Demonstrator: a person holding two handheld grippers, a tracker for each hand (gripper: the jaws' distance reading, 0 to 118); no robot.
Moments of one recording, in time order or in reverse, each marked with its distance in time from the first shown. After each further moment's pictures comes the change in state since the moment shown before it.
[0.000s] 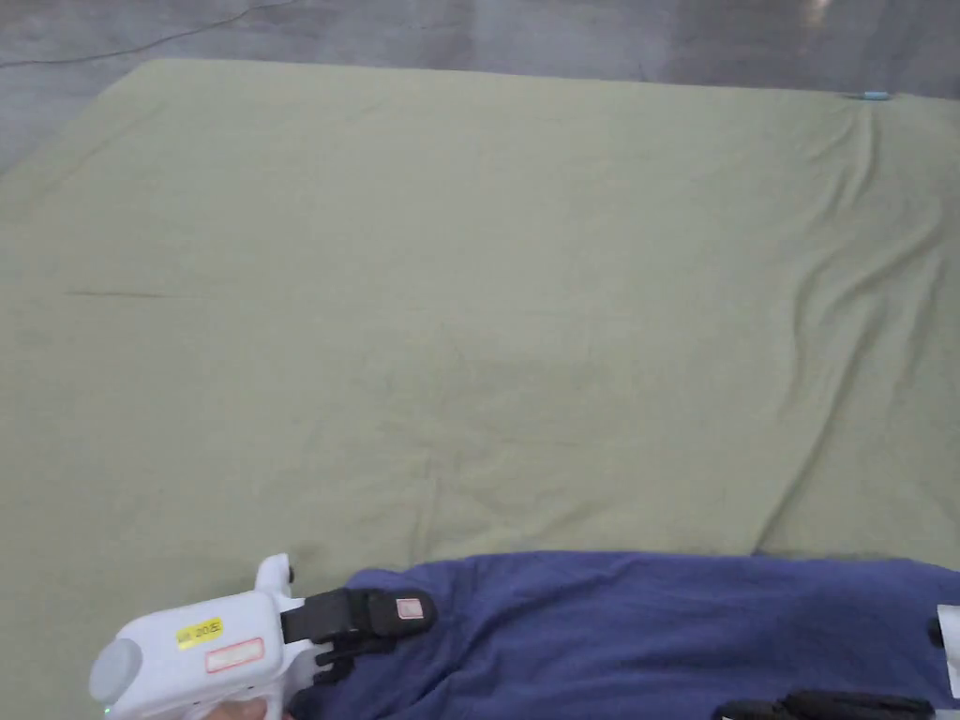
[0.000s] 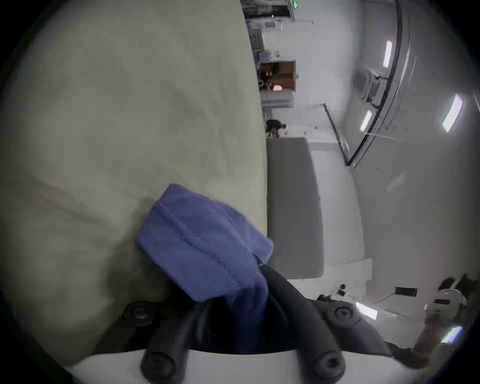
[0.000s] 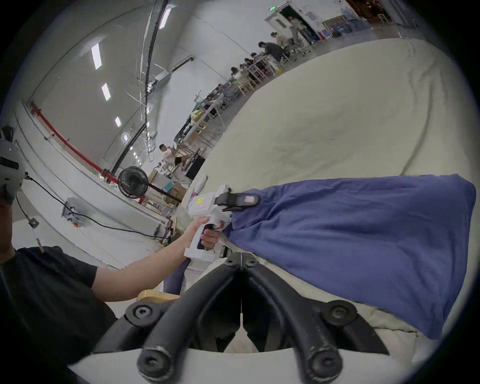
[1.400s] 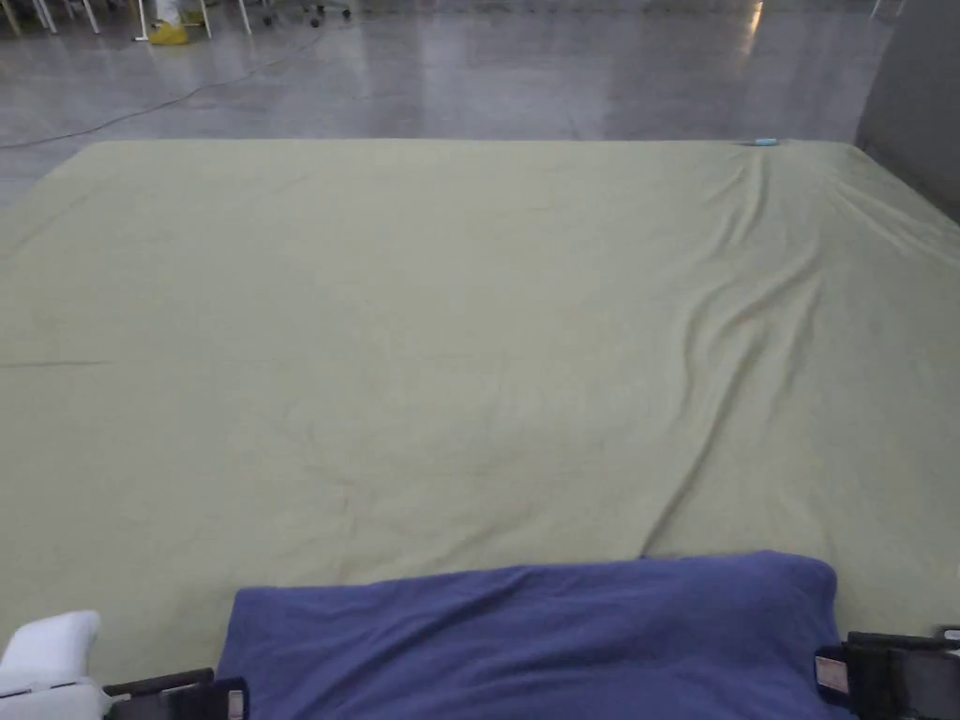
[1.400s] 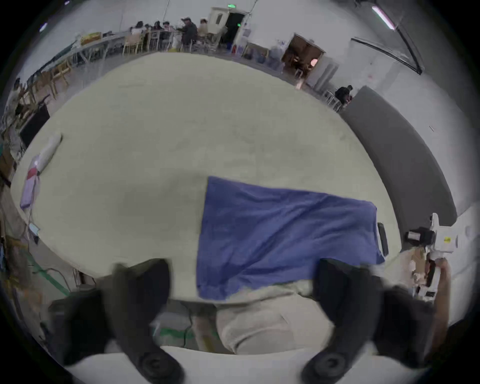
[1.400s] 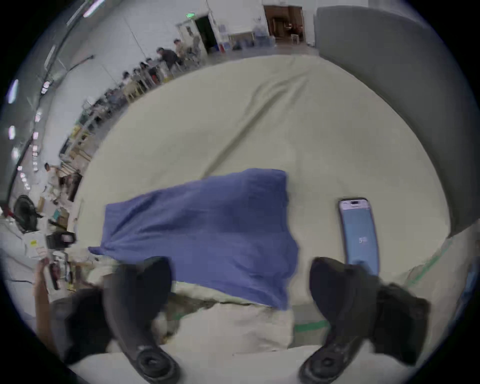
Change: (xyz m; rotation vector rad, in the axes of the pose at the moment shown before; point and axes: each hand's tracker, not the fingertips) left arm 0.187 -0.124 0.042 0.082 0.876 -0.511; right arm 0.041 -0.007 0.112 0.078 -0.739 -0.150
